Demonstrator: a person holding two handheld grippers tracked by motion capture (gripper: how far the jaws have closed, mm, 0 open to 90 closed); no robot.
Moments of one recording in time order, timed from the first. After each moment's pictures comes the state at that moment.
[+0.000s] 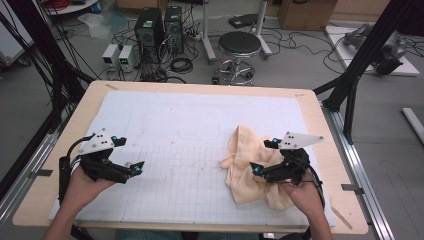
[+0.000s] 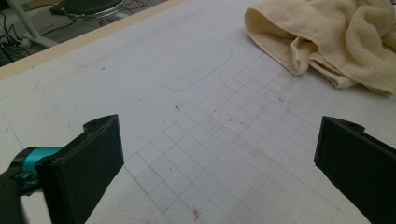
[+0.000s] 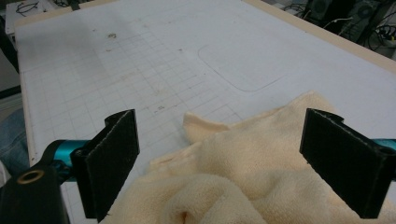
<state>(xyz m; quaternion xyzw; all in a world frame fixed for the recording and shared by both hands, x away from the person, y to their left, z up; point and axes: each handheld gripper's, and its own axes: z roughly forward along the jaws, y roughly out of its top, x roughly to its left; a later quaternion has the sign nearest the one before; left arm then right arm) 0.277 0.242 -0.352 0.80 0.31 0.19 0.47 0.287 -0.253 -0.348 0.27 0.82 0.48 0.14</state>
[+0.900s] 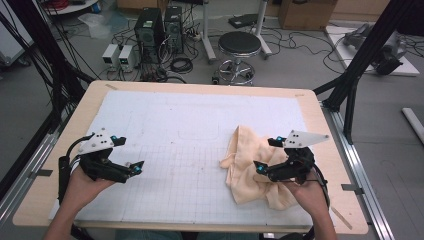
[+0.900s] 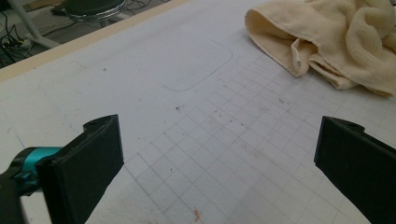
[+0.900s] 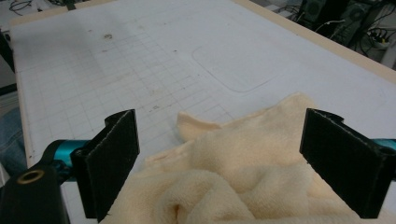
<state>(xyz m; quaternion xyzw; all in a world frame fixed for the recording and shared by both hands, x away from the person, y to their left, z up) 0.276 0.242 -0.350 0.80 0.31 0.19 0.47 0.285 -0.263 -0.339 0.27 0.82 0.47 0.16</state>
